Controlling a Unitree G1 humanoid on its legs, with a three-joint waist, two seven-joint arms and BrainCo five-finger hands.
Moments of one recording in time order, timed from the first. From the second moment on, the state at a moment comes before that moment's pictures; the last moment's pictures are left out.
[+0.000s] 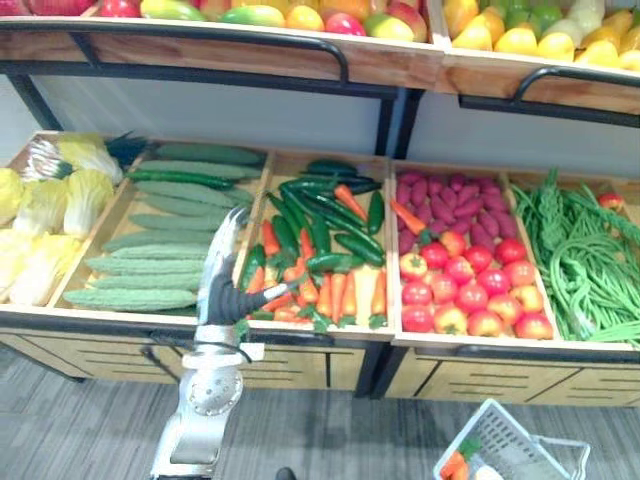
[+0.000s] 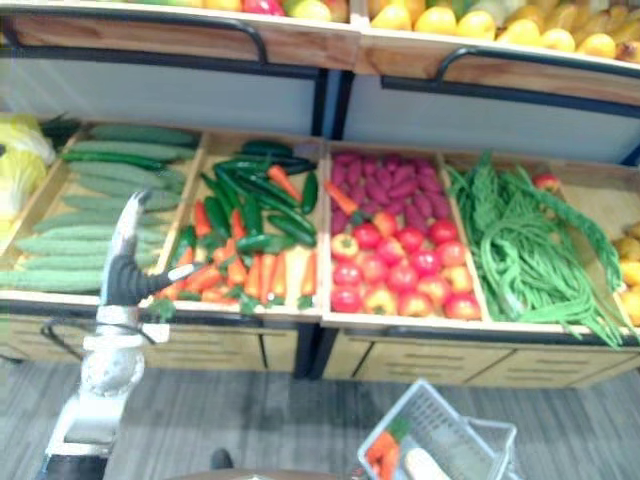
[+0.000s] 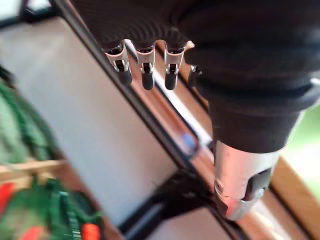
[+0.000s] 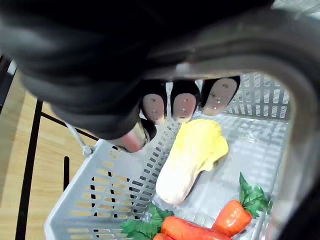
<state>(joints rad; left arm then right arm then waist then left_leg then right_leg) 0.12 0.24 0.14 -0.11 0.42 -0.31 0.33 0.13 -0.15 -0.63 1.20 -0.11 -0.10 -0.15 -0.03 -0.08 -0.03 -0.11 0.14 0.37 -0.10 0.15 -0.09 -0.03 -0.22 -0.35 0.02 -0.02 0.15</state>
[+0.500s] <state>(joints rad) 0.24 0.10 0.57 0.77 0.37 -0.14 0.51 0.12 -0.09 -0.59 1.17 -0.08 -0.11 -0.19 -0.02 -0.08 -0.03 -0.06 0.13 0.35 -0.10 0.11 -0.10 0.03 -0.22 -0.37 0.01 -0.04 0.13</state>
